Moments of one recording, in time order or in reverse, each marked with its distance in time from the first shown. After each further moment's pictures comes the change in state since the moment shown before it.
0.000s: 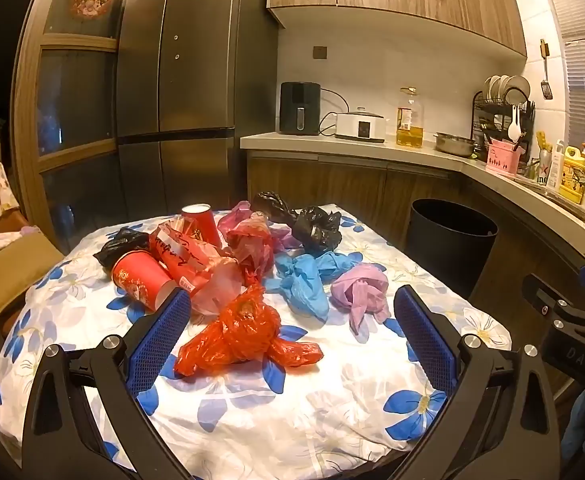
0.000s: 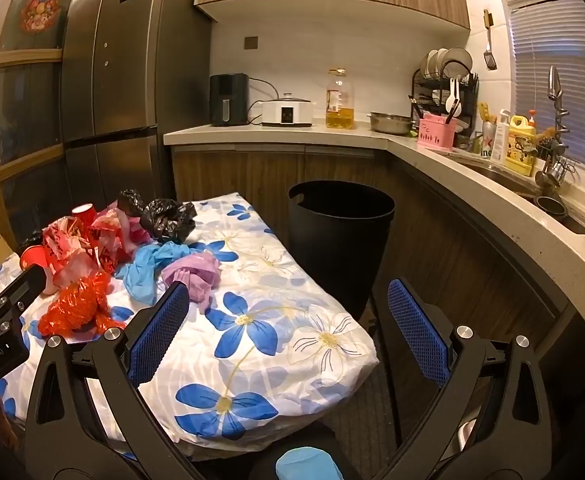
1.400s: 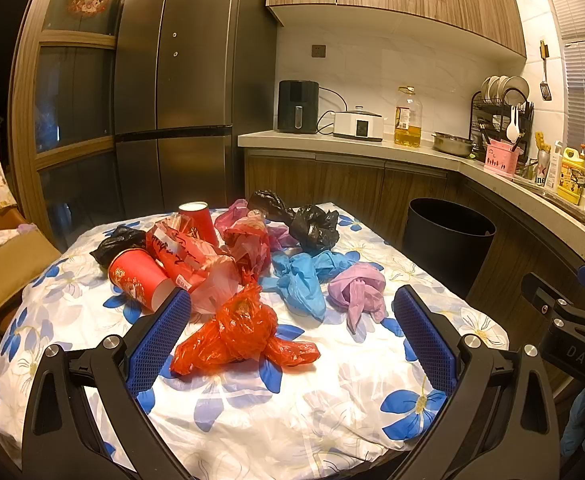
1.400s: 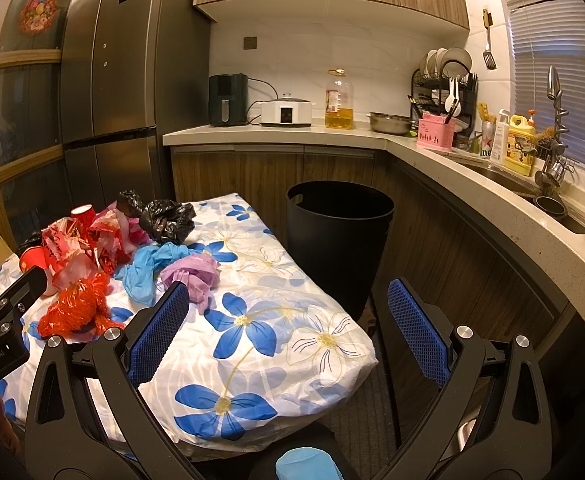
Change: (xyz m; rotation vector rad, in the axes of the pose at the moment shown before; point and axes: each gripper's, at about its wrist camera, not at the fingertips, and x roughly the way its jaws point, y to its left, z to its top) left arm 0.002 -0.003 0.000 -0.003 0.005 -0.006; right arm -0.001 0.000 0.003 0.003 -0.004 -0.001
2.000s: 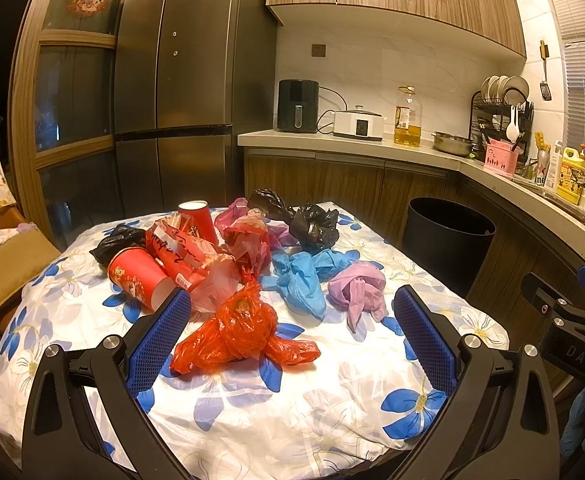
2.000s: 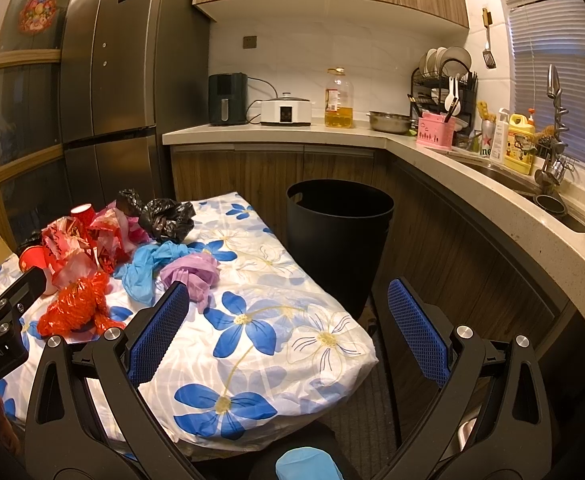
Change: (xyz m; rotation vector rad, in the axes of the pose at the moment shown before) left arm 0.000 0.001 0.000 -0.004 0.000 0.000; right arm 0.000 -0.002 0.000 0.001 0.000 0.000
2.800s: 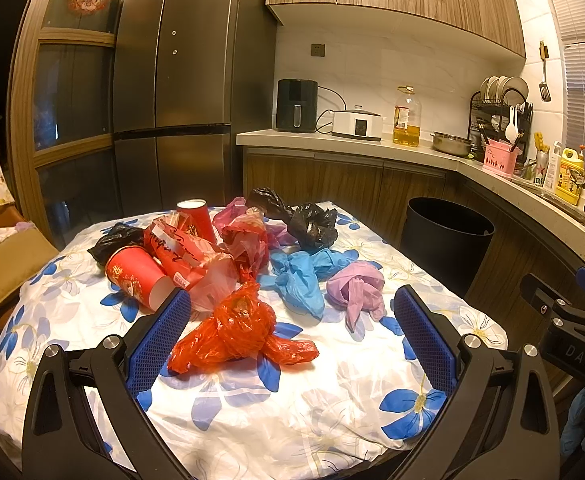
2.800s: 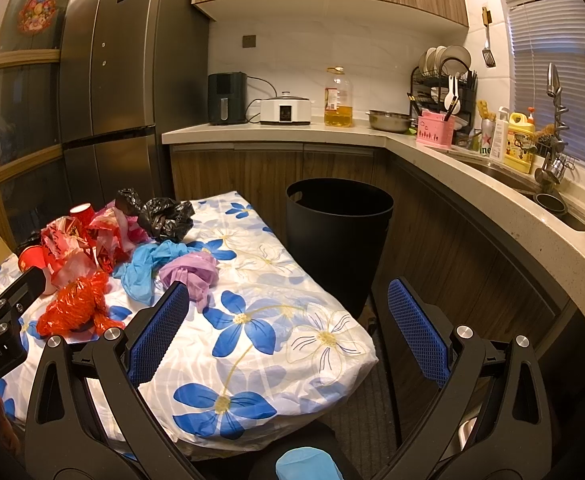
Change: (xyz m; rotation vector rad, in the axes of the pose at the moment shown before) left arm -0.001 0.000 0.000 -0.001 0.001 0.000; right arm 0.000 -0.001 0.000 -0.001 0.002 0.001
